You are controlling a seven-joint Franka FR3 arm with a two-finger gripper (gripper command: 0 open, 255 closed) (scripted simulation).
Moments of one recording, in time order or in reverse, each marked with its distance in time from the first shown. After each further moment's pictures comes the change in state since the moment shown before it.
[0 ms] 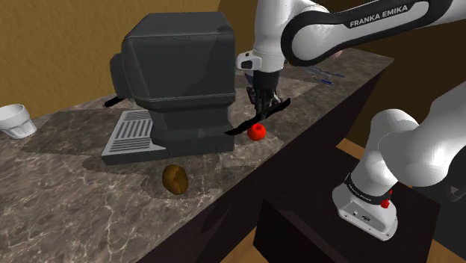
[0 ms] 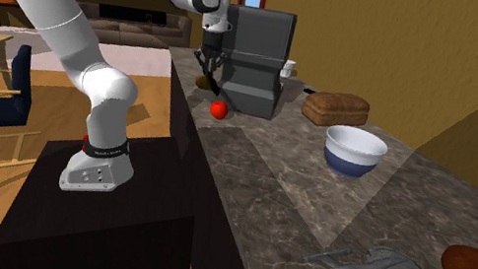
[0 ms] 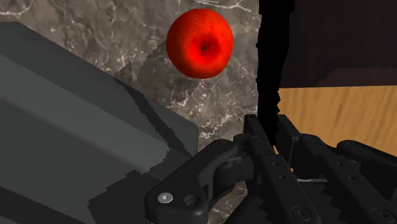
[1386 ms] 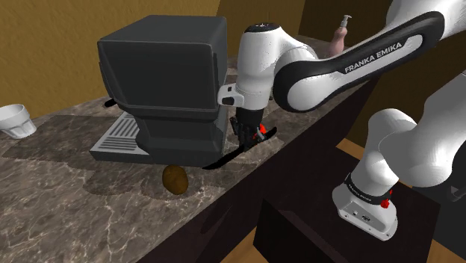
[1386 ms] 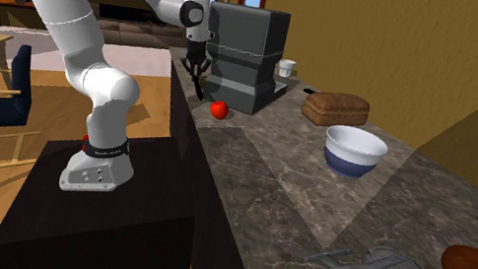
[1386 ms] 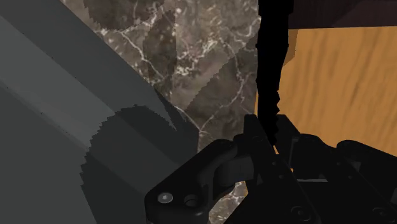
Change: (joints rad) arm 0.092 0.108 0.147 -0.065 0.069 0.231 0.194
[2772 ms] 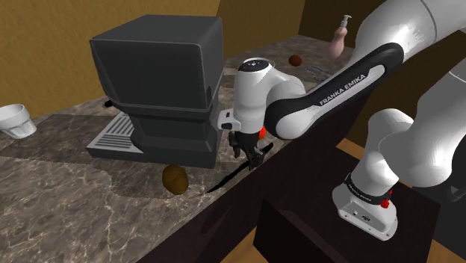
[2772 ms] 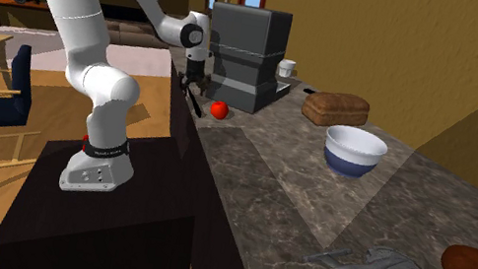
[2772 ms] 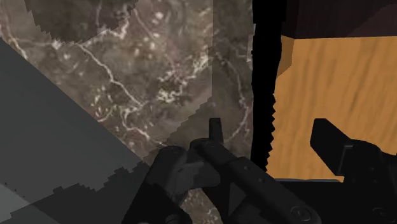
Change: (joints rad) arm 0.002 0.129 0.004 -0.083 0.001 0.173 -0.001
